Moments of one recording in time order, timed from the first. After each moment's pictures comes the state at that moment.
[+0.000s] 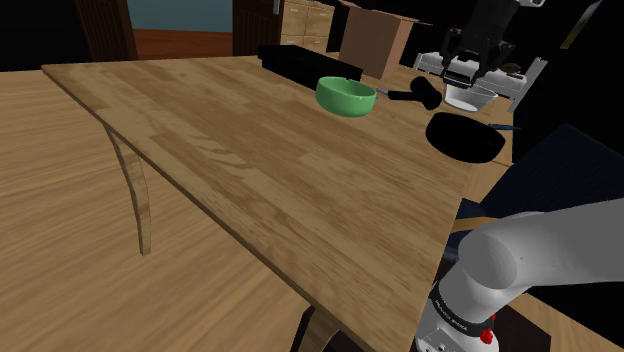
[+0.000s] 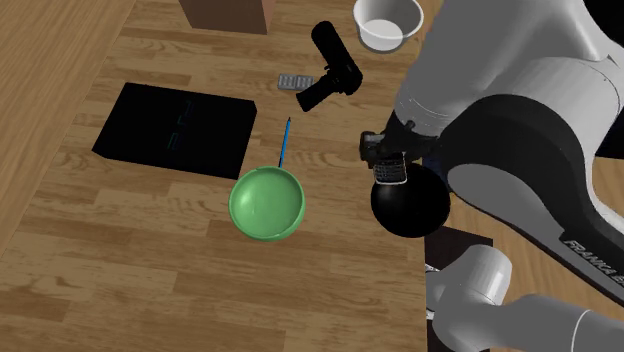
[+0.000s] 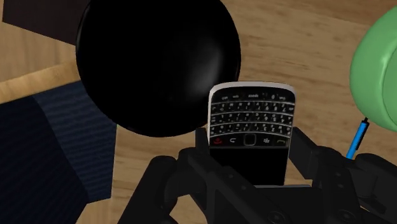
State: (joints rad) arm -0.36 -0.60 -0.15 -1.94 -0.04 1.35 0.76
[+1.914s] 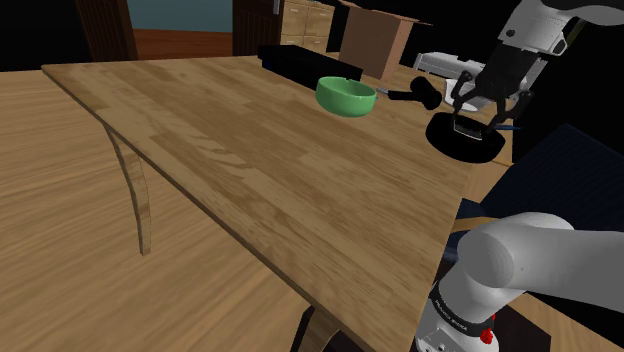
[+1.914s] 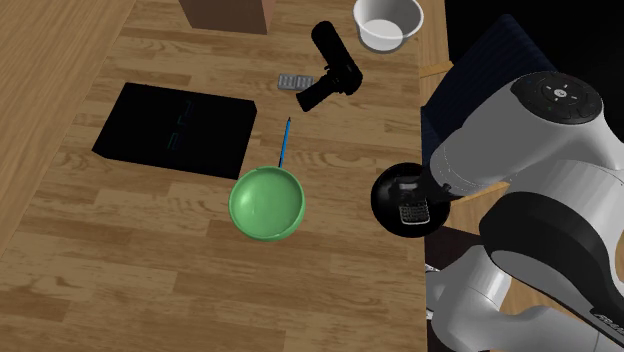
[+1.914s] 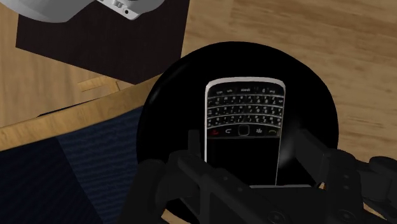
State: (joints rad) arm -0.39 -0.95 -0.14 -2.34 -0.08 1.40 0.76
